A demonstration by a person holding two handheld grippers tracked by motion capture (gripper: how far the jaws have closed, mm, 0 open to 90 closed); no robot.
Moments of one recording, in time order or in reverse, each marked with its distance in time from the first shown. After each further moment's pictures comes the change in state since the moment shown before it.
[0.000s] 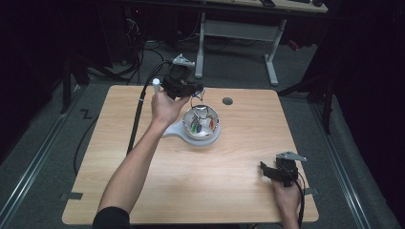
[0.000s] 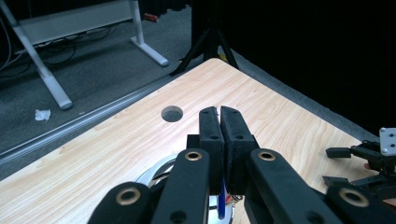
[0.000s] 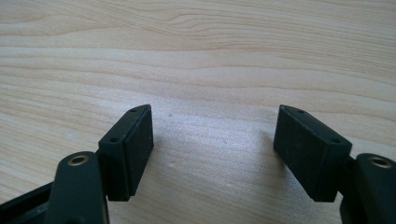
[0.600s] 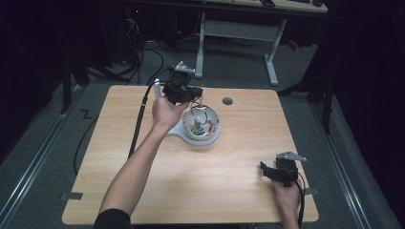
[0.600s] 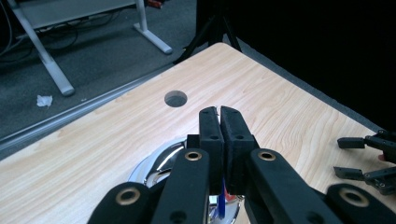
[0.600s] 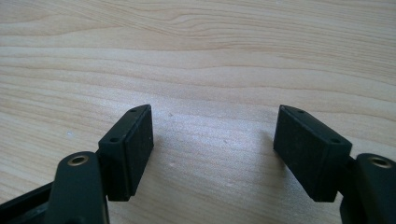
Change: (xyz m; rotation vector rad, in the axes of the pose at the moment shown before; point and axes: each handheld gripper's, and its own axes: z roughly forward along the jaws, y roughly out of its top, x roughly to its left) left arm 0.002 -0.019 0.017 0.050 0.011 -0.012; right arm 0.000 0.000 0.000 -0.001 0.001 -0.002
